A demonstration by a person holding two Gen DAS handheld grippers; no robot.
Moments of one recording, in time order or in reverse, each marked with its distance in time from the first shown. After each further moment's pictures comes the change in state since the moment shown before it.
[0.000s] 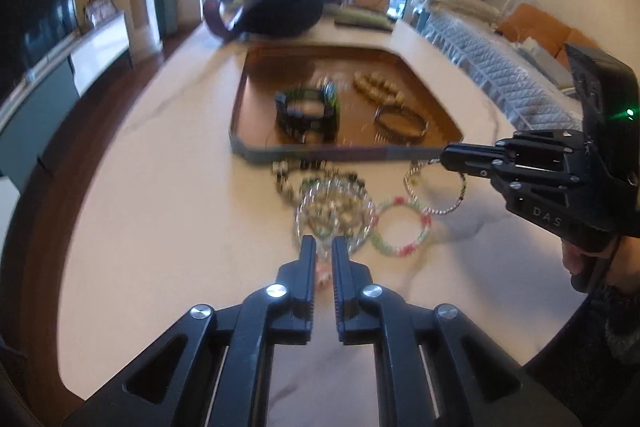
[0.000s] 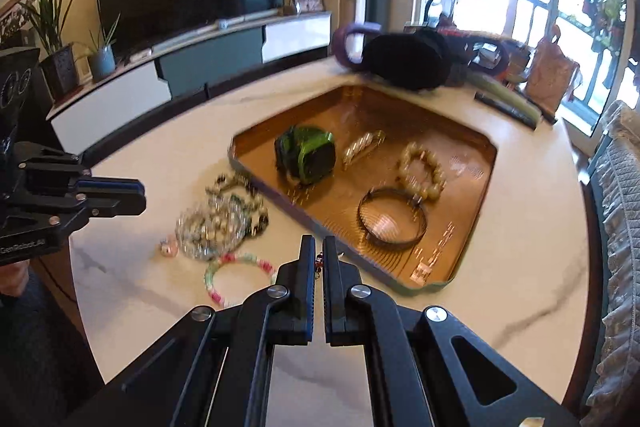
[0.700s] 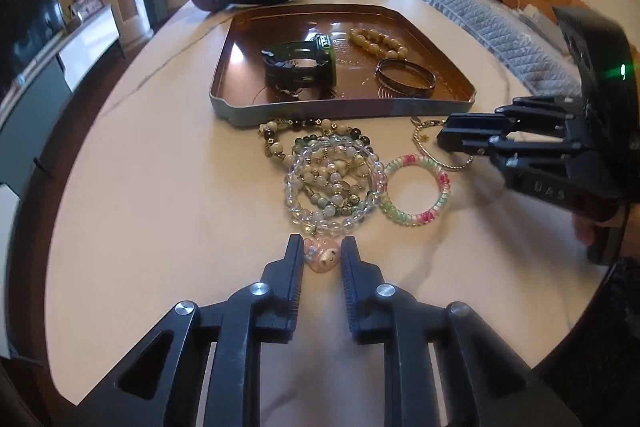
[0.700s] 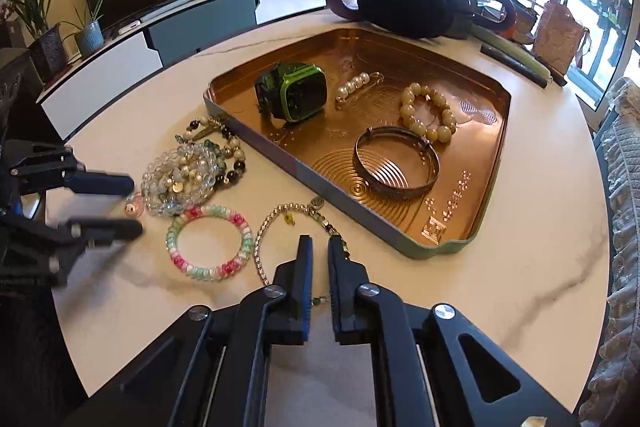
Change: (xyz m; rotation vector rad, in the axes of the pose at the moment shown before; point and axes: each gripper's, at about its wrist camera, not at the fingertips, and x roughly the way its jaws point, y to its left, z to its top) left arm 0.025 -0.002 -0.010 0.059 0.076 -0.005; right arm 0.031 -0.010 -0.015 0.009 0.095 -0.016
